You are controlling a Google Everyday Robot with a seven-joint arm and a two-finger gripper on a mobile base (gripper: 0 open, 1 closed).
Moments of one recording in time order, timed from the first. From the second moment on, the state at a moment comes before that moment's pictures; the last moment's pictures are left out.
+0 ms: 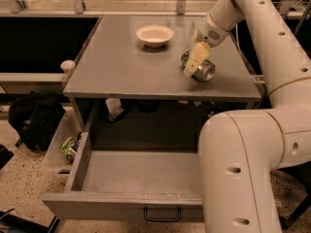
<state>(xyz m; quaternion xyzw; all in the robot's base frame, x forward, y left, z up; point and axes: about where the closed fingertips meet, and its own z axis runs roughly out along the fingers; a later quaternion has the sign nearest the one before) 0.744 -0.140 0.865 -0.59 0.77 0.12 0.23</state>
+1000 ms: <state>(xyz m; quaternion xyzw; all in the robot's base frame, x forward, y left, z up) 0.747 -0.146 0.852 -0.57 0.78 0.11 0.23</state>
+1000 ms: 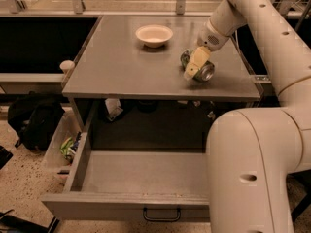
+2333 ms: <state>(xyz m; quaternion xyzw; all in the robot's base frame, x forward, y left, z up) 0.746 -0.144 0.847 -0.57 0.78 0.11 0.23</state>
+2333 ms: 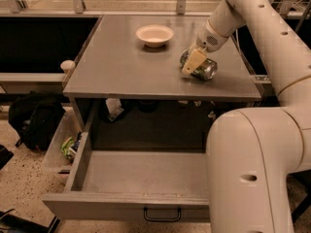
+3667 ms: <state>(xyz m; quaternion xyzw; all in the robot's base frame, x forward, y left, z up) 0.747 -0.144 0.846 -0.57 0.78 0.11 0.22</state>
